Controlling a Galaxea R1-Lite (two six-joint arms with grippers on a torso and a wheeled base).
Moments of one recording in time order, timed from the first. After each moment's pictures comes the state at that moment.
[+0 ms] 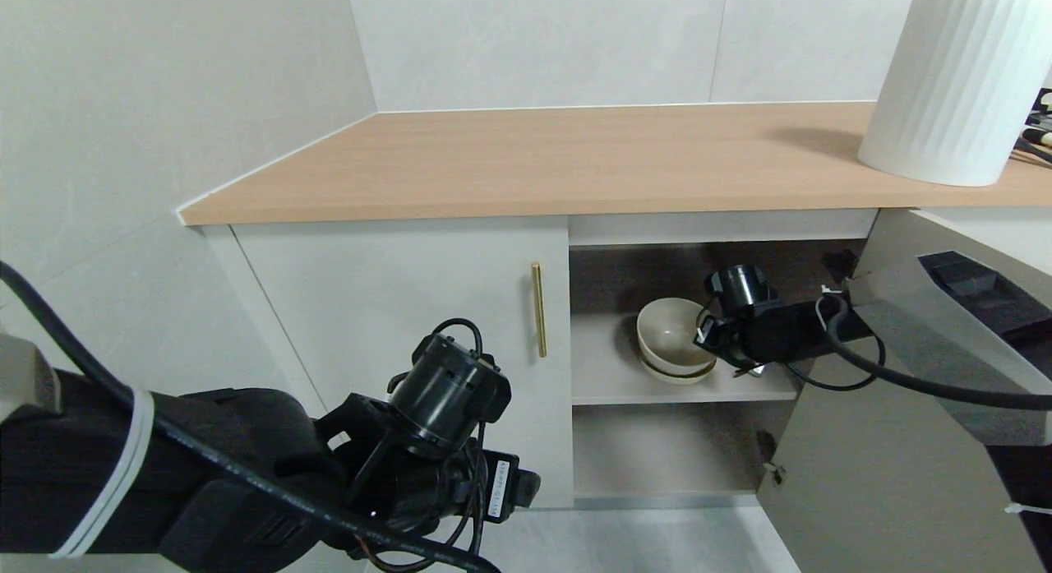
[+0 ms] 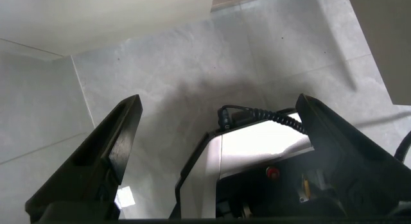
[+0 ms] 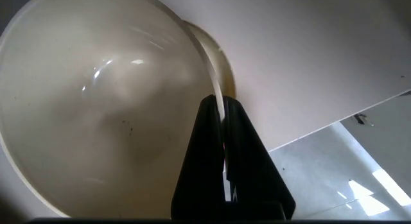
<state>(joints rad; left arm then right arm) -0.74 1.81 -0.87 -0.01 0.24 -0.43 0.27 2.46 -1.66 -0.08 -0.33 0.73</state>
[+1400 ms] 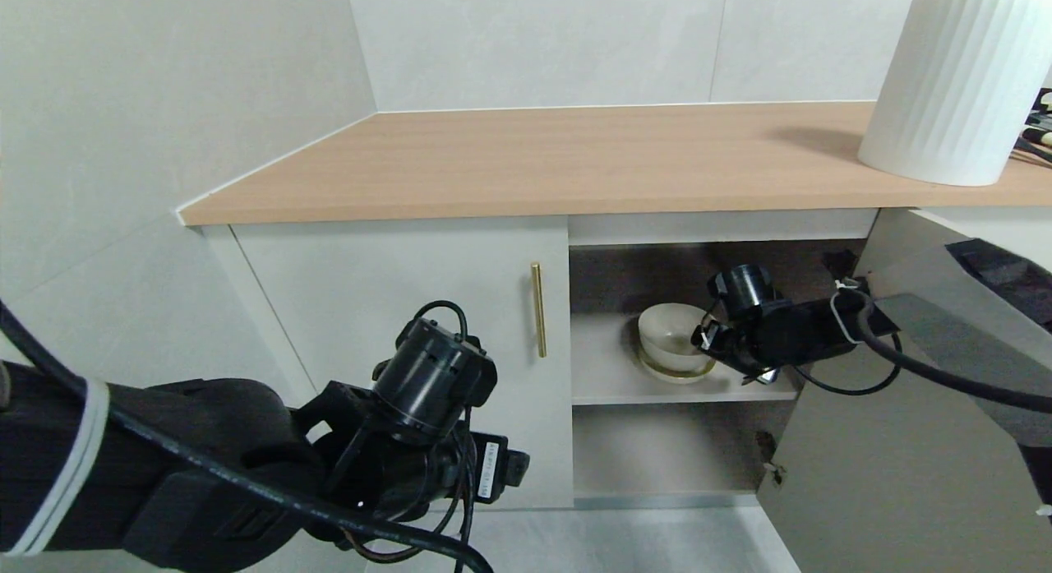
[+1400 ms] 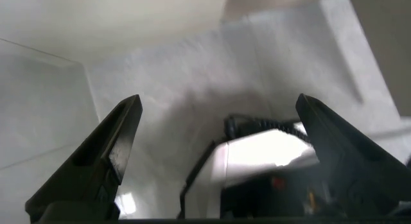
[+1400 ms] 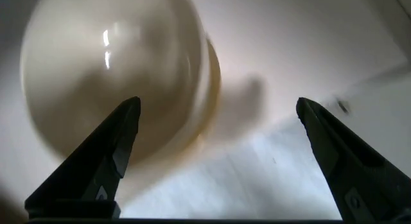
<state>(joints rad) -0.72 1.77 -0.88 -0.01 0.30 -0.43 0.30 2.36 -1.53 -0.05 -0.33 0.73</state>
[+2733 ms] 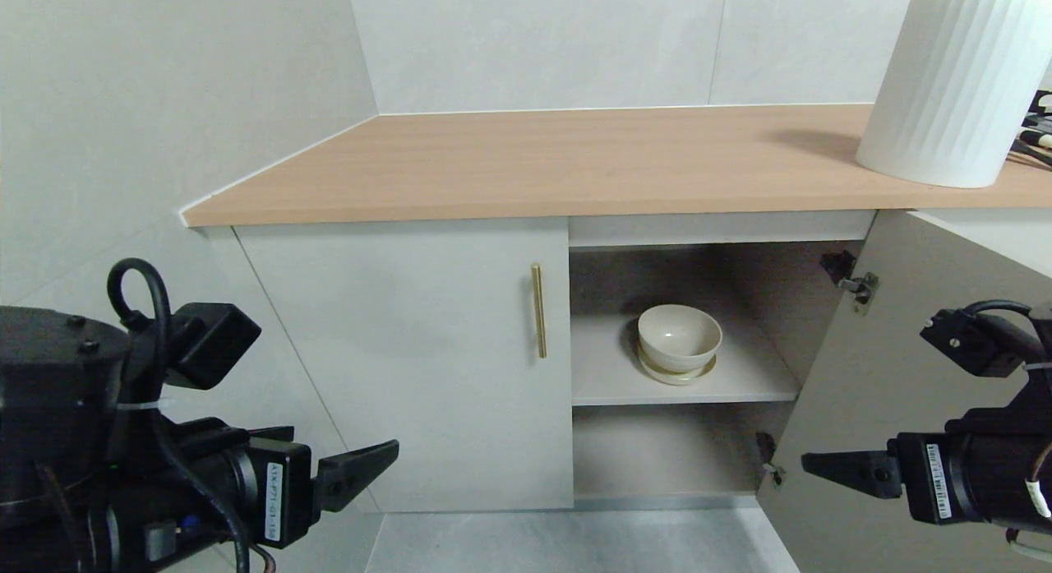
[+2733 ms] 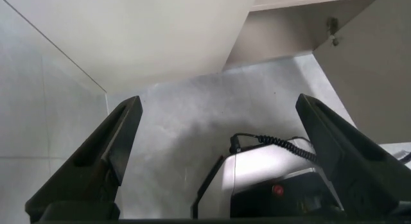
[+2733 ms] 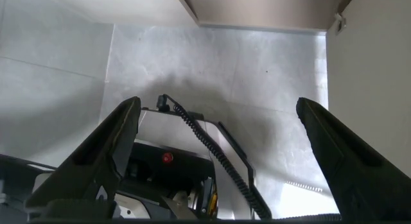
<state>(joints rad) -0.62 1.21 -0.67 0.04 0.25 -0.33 0.54 1.26 -0.73 0.19 -0.10 0.41</state>
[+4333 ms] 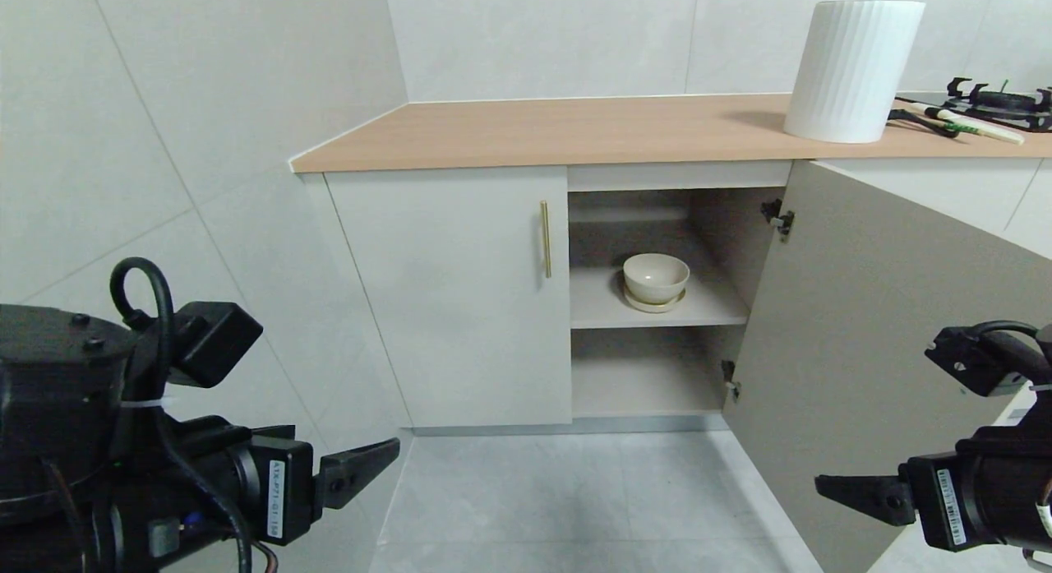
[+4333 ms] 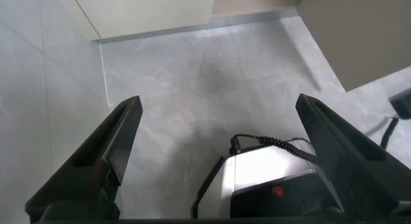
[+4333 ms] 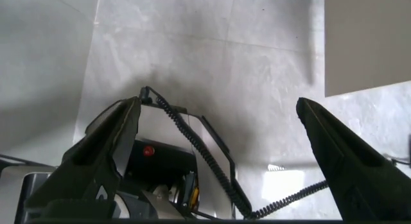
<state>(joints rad) -0.62 1.22 -0.67 0.04 0.25 -0.33 0.55 1.24 -0.69 0.21 -0.13 0.34</state>
